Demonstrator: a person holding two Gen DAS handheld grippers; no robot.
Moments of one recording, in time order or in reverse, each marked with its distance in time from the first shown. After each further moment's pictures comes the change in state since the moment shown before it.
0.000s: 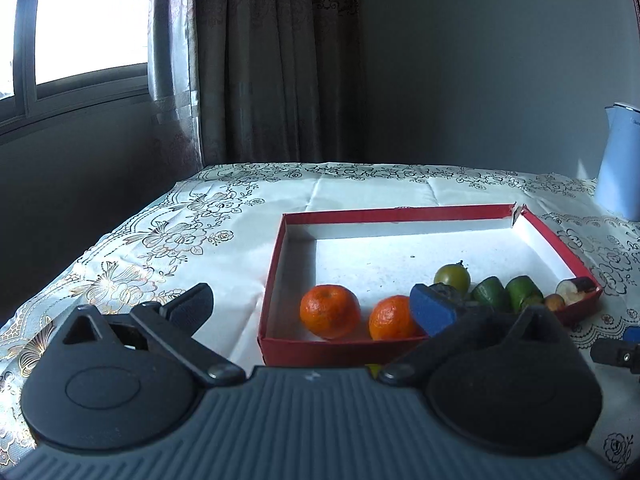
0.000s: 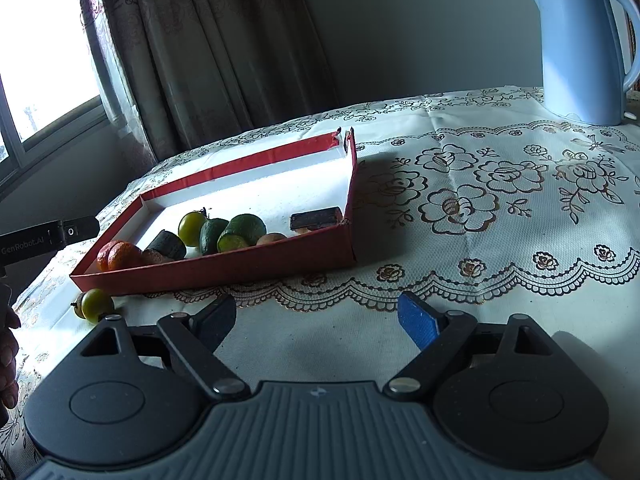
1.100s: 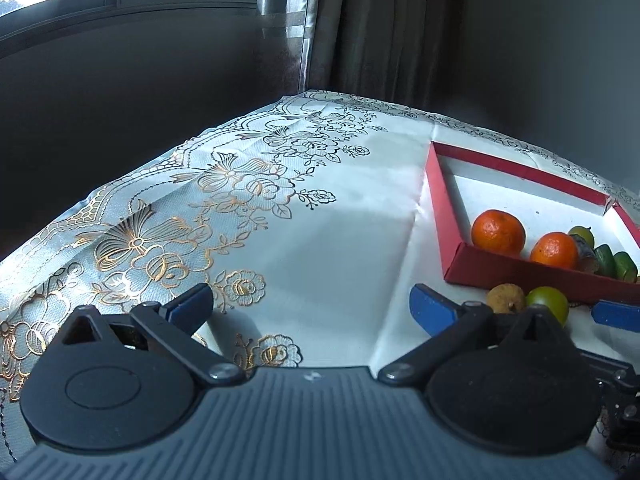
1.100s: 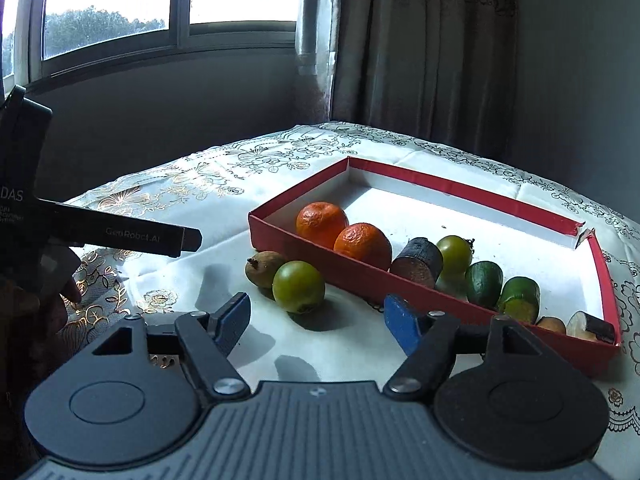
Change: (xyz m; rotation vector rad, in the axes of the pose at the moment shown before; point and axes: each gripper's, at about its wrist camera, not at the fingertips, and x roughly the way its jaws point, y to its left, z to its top) left arm 0.006 0.102 -0.046 -0.203 0.157 0.124; right arm 0.037 0.175 -0.018 -0.530 0.060 0.254
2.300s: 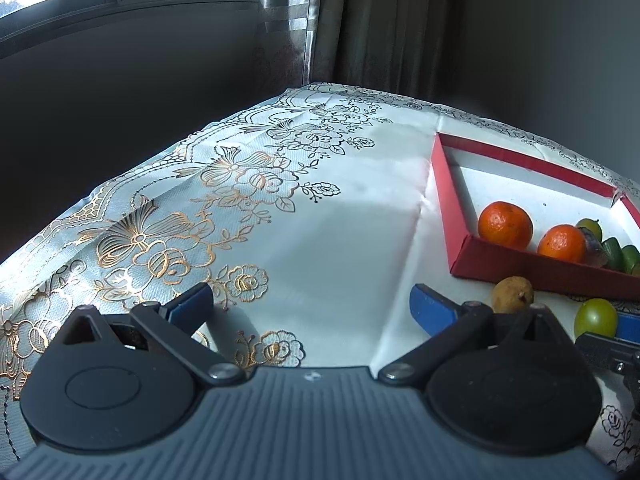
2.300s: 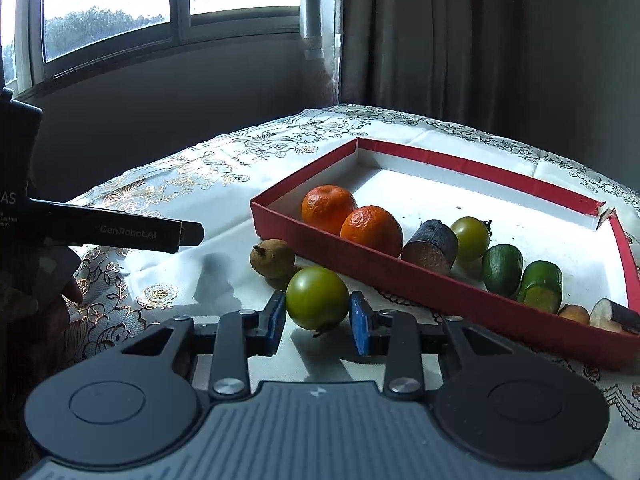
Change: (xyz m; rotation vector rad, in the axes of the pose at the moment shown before) left arm 0.003 -0.002 0.001 0.011 0.028 0.028; right arm -0.001 -0.016 -0.008 0.058 0.011 0.036
